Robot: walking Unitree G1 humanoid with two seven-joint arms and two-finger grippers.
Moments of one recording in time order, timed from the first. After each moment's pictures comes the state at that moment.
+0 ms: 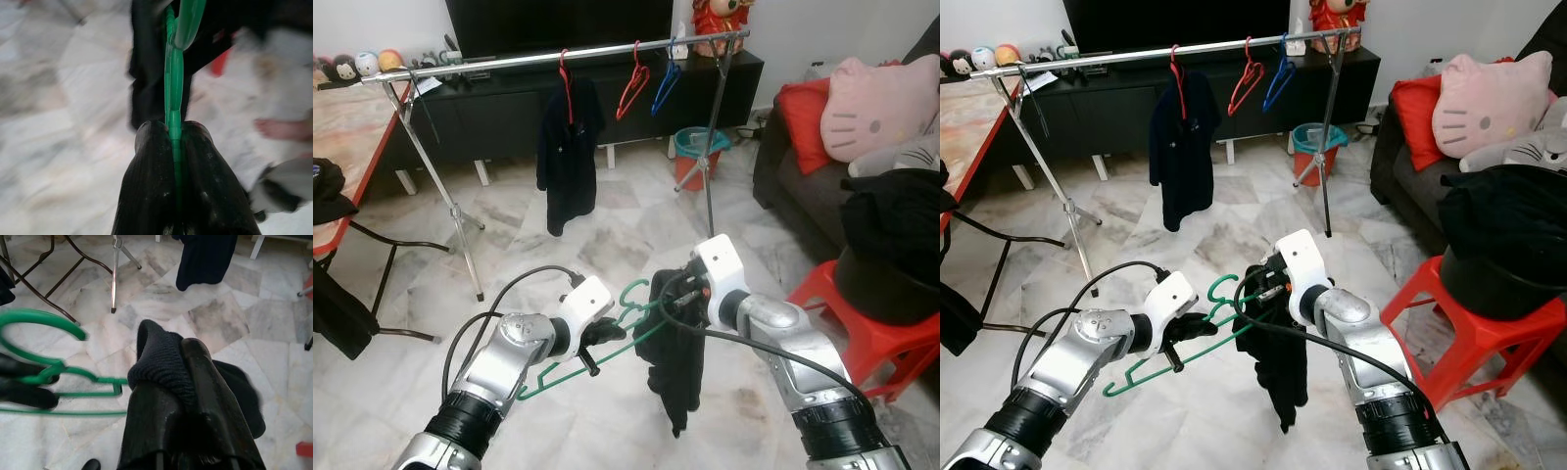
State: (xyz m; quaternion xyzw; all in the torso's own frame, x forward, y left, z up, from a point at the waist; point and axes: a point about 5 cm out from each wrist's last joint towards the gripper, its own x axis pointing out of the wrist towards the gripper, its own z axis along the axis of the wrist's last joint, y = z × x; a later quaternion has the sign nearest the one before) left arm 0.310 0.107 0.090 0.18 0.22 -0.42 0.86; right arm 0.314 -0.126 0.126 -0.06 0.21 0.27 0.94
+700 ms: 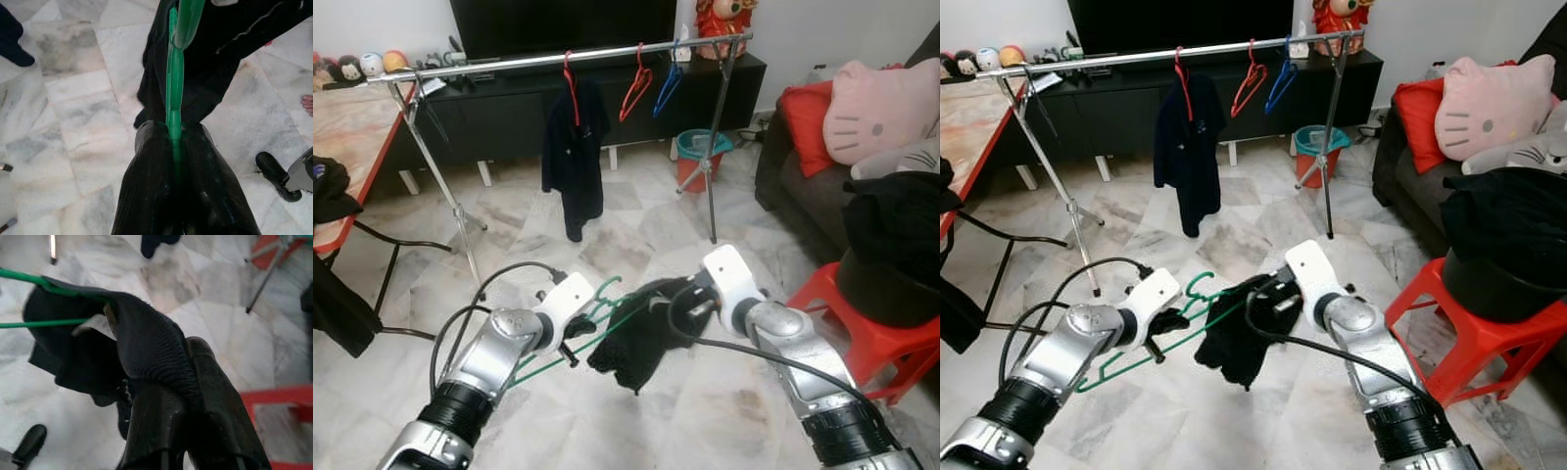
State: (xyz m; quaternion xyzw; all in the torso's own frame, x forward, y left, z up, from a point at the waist) left arm 0.317 0.131 0.086 0.22 0.26 -0.36 0.87; right arm 0.315 -0.159 0.095 -0.17 0.26 0.16 0.94
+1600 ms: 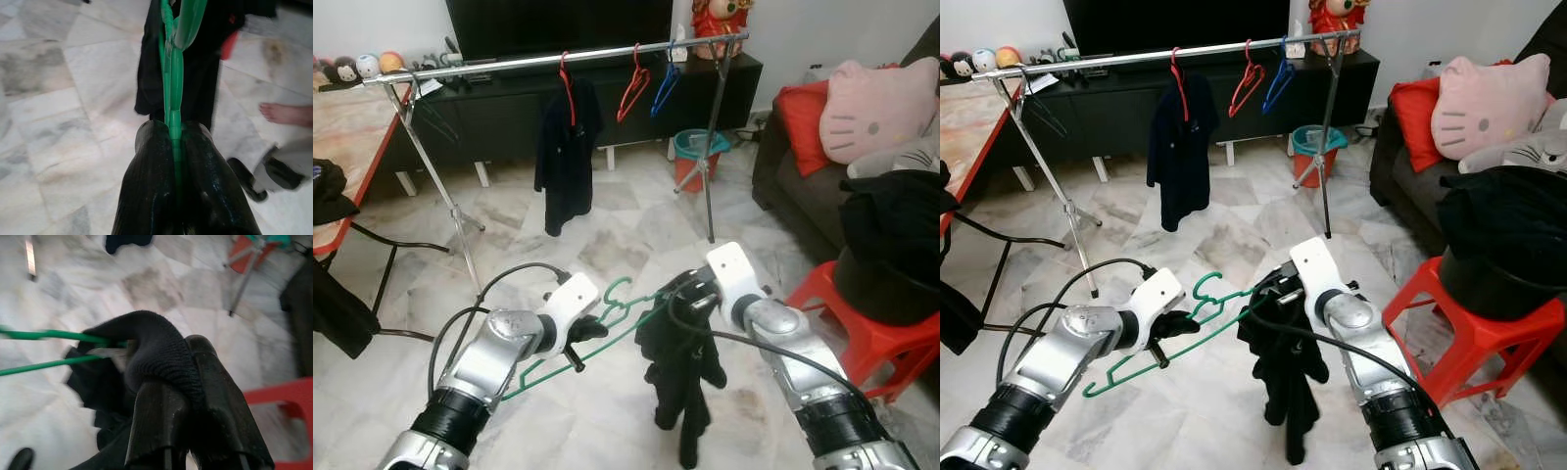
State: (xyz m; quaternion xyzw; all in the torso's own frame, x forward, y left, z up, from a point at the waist) left arm 0.300 0.130 0.096 0.18 0.24 -0.43 0.85; right arm 0.330 -0.169 0.097 -0.17 0.24 0.12 0.95
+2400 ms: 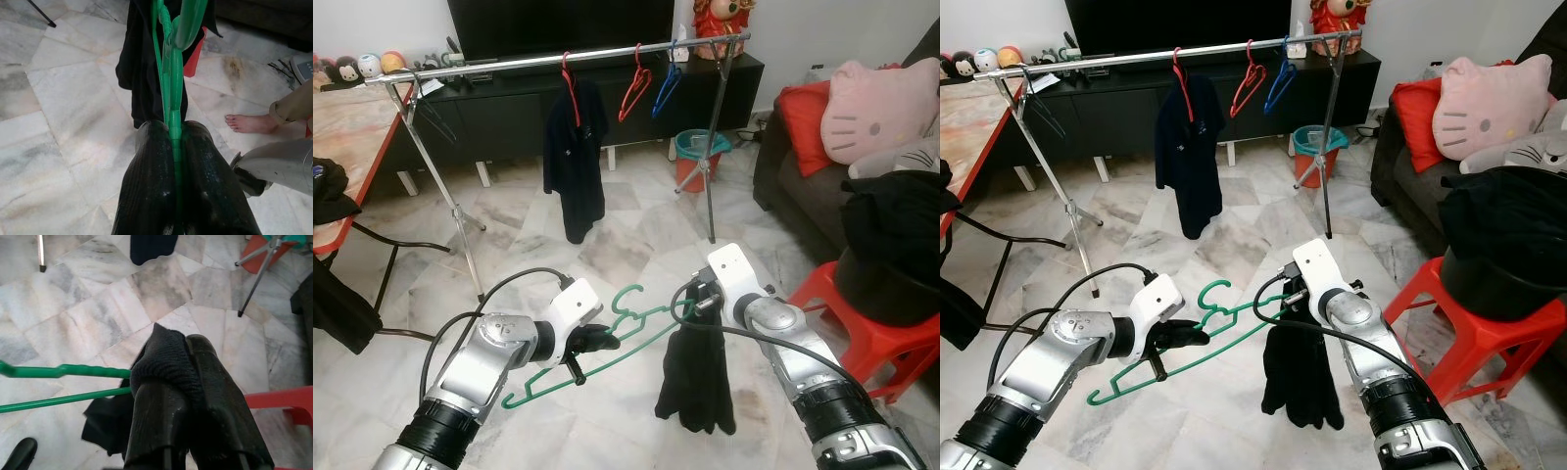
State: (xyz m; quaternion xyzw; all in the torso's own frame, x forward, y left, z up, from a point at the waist) left arm 0.290 0.115 0.103 0.14 0.21 -0.49 0.83; right arm 0.334 -0.159 0.090 -0.17 0.24 0.16 0.94
